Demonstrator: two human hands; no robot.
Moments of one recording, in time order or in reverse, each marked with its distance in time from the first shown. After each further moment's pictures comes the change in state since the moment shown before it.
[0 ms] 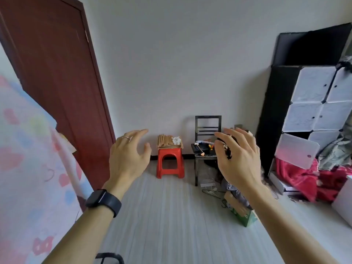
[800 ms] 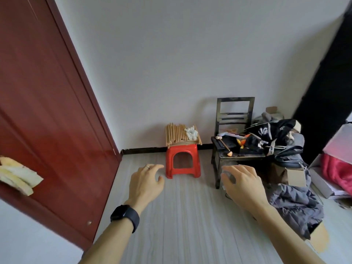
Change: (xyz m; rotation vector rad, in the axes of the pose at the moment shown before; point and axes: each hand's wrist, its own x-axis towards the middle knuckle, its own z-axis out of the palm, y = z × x) left_hand 0.235 -0.345 0.365 0.131 -0.634 -0.183; right_hand 0.133 0.112 0.510 -0.168 -0.708 0.377
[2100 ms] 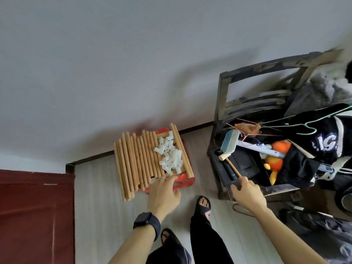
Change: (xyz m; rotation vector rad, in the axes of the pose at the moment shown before) left_hand 0.711 0.030 0.421 -0.022 -0.685 0.014; right_hand 0.674 0.270 0.354 0.053 -0.630 0.758
